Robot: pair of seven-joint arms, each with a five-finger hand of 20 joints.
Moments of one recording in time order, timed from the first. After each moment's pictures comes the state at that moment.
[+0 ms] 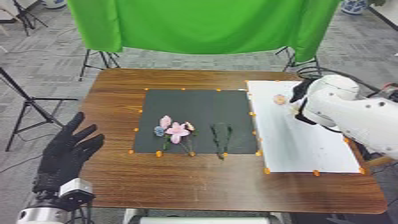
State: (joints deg) left arm 144.3 -42.6 -97.2 -131.2 24.4 21.8 31.5; right arm -29.9 -35.0 14.8 -90.2 -82.3 -2.5 61.4
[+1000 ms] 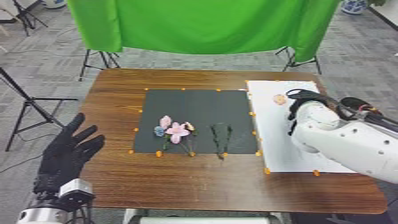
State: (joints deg) left arm 143.9 -44.6 -97.7 -131.0 25.7 20.2 29.5; right arm -30.6 -35.9 3.1 -89.8 -91.3 11.5 60.2
